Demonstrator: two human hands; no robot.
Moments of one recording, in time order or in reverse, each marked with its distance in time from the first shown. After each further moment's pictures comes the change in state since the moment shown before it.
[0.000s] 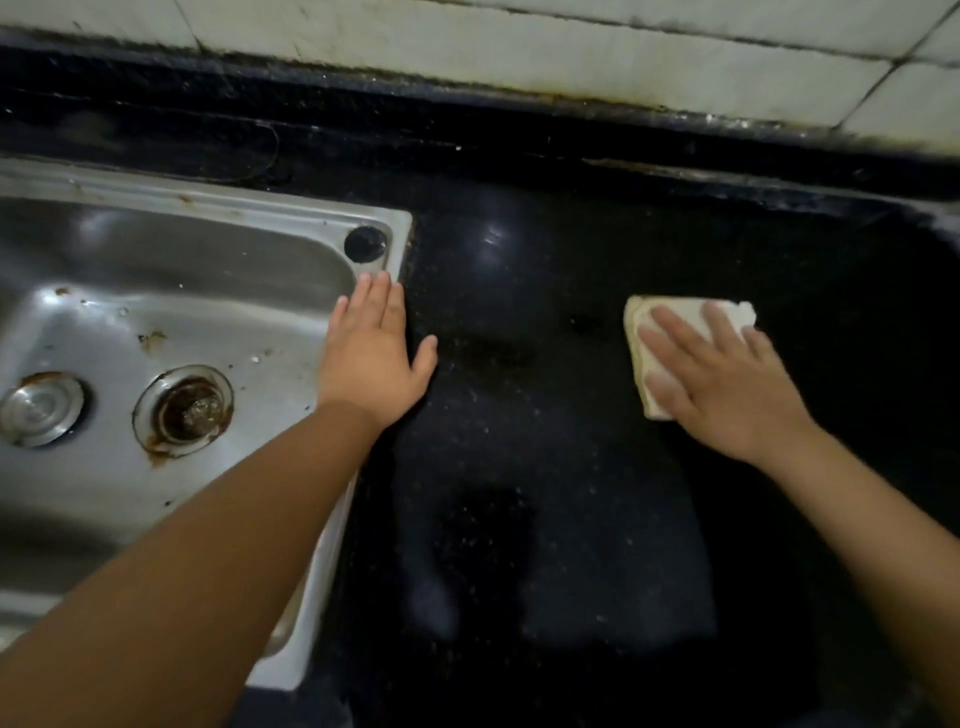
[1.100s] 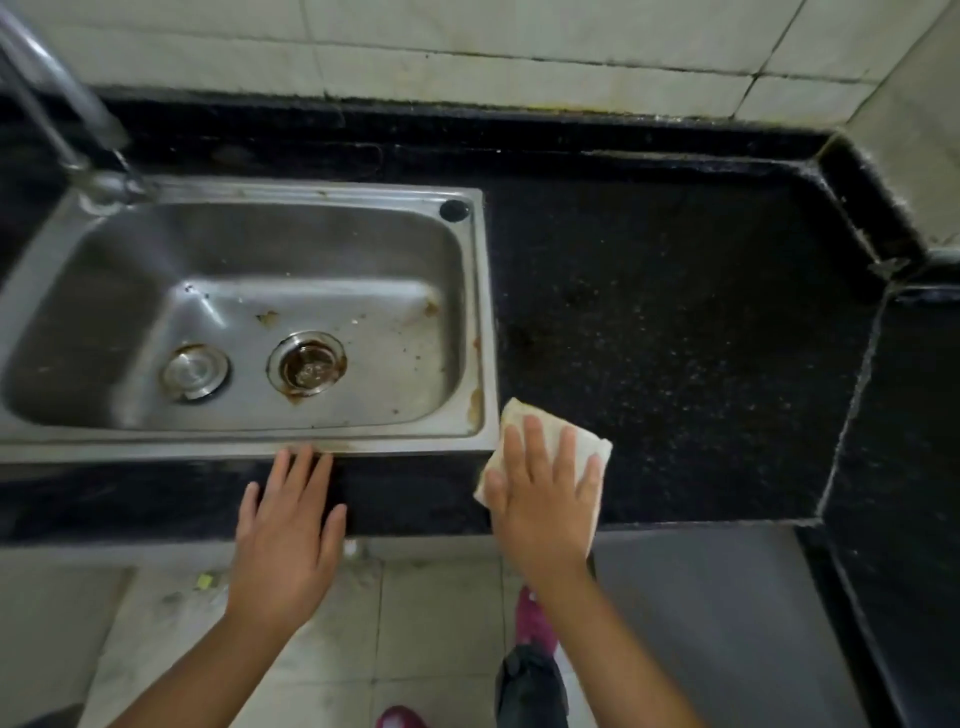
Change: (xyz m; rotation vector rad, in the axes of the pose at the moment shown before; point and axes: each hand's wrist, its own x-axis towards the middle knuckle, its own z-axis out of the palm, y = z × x) left_hand -0.284 -0.195 -0.021 -0.090 0.024 0.058; right_hand -0.184 -0.338 0.056 0.298 0.201 0.449
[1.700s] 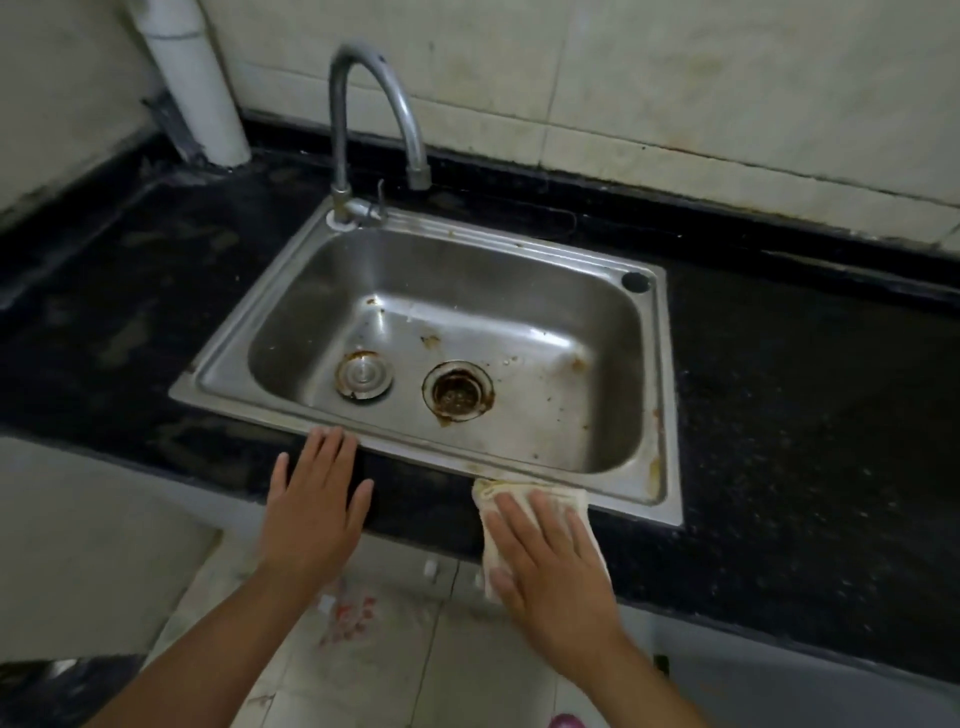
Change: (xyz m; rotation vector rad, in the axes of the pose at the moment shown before) left_hand 0.014 -0.141 -0.026 0.155 0.137 -0.170; right_hand -0.026 -0.104 0.036 -0.175 0.025 -0.662
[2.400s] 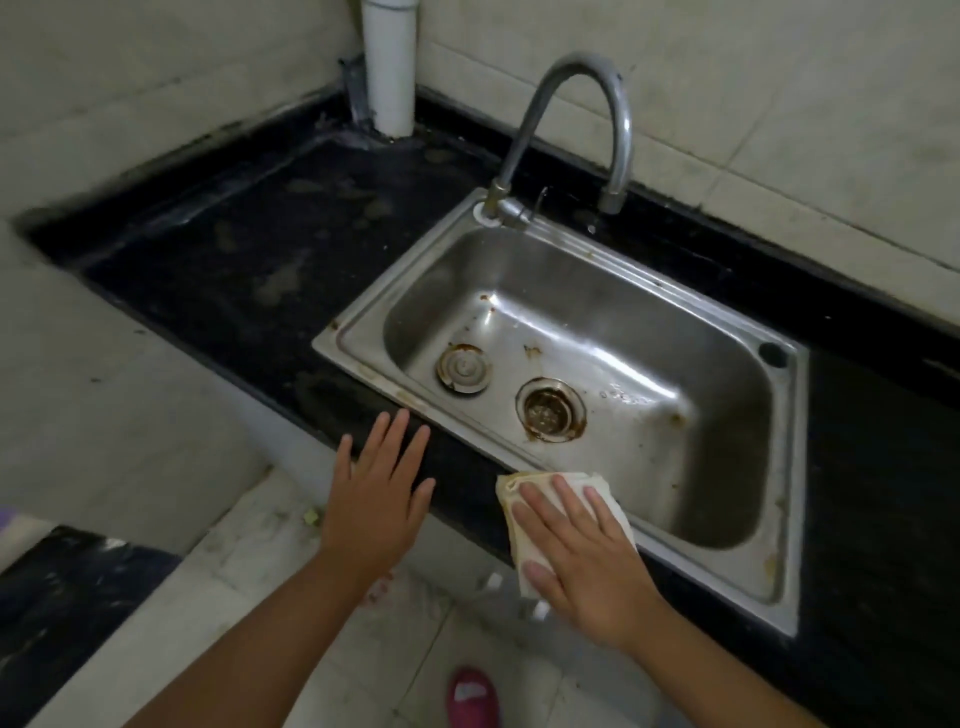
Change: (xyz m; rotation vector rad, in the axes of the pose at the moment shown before) left_hand -0.014 -0.043 0.003 -0.134 0.017 -0.106; right_hand 0.073 -0.023 -0.015 -0.117 0.052 -0.501
